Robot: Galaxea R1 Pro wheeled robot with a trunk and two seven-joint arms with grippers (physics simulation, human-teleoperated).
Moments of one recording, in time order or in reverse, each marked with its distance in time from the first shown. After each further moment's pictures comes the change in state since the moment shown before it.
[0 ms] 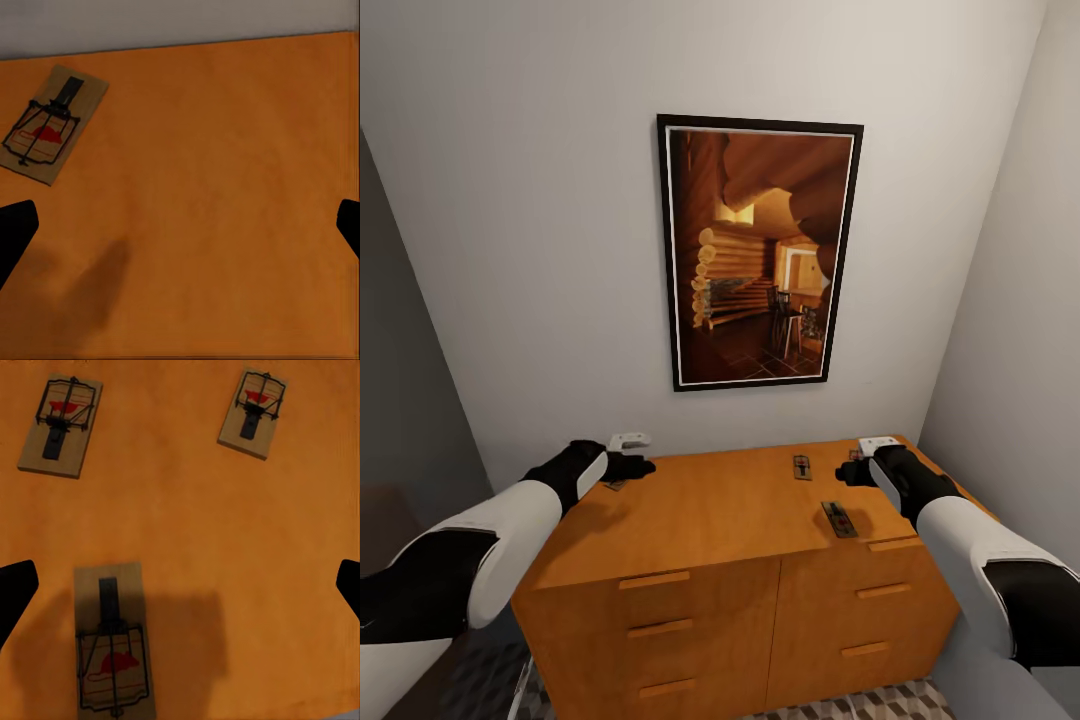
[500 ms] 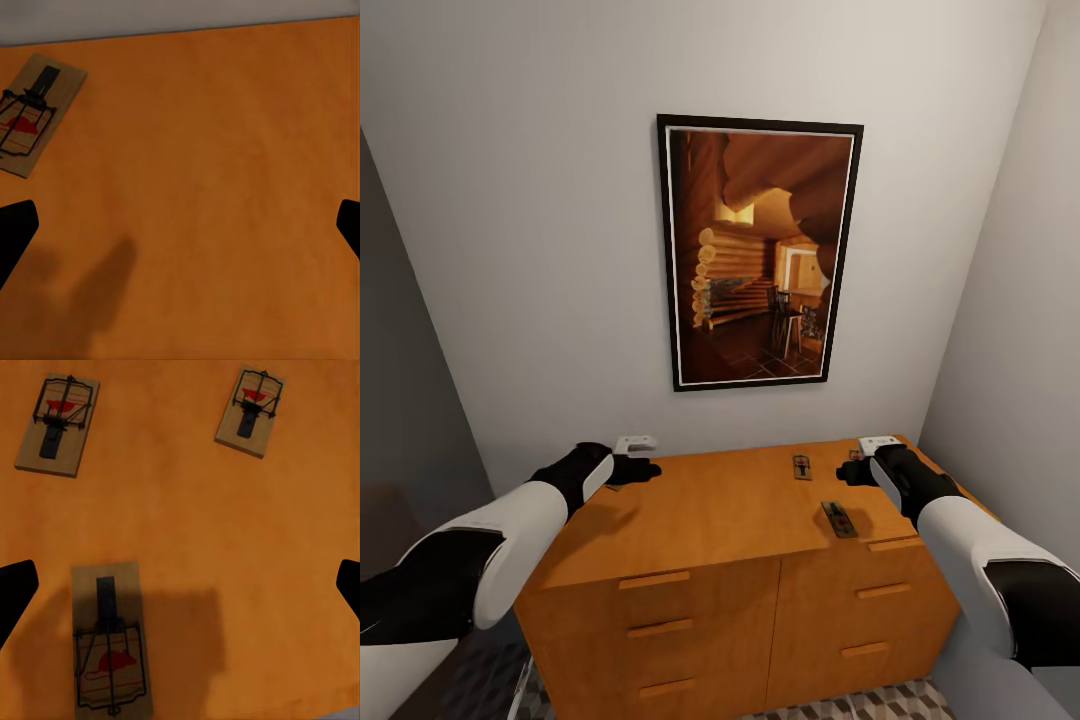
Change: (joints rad) left arm 0.000 -0.020 -0.001 0.017 -0.004 -0.003 0.000; right arm 0.000 -0.002 -0.001 -0.005 0.000 0.010 0.000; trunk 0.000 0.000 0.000
